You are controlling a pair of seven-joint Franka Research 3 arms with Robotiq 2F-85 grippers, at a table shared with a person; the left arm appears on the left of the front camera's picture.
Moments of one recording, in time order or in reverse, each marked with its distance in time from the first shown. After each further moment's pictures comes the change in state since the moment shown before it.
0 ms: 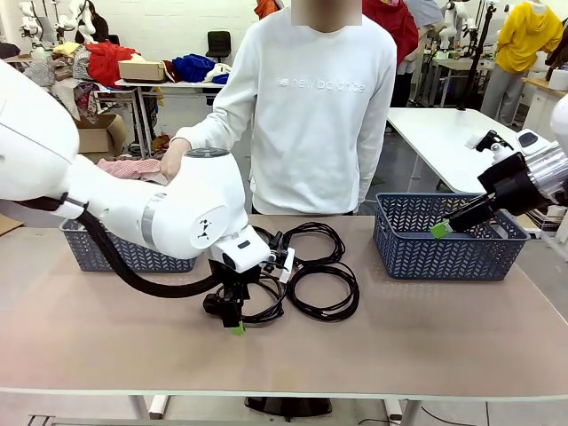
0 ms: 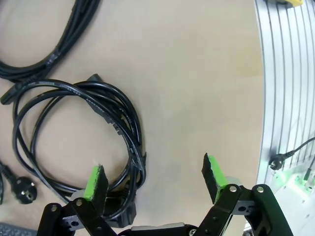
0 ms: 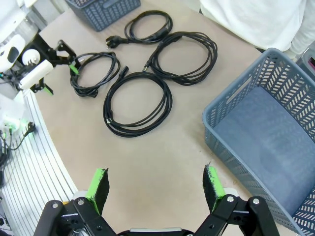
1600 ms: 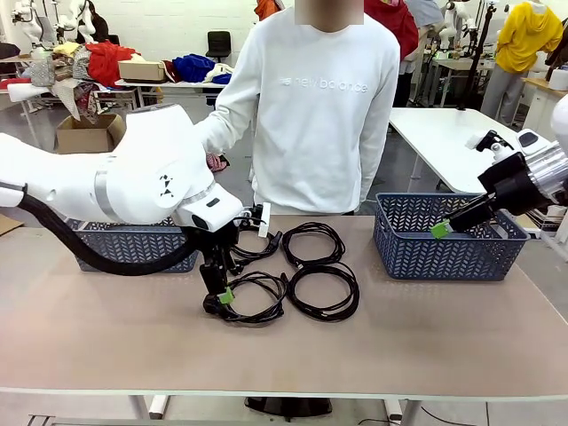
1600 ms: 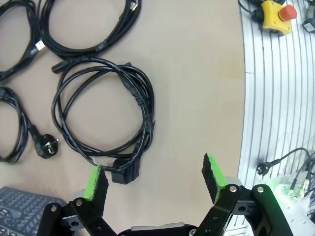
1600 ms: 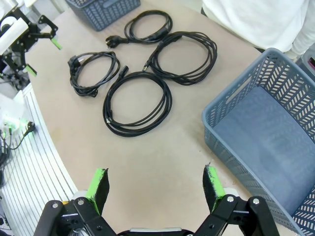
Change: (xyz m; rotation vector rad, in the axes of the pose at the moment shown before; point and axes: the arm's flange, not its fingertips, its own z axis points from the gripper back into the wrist) left arm -0.034 -0.005 0.079 0.061 -0.134 0.115; right arm 0.000 0.000 0.000 -0.001 0.001 0.002
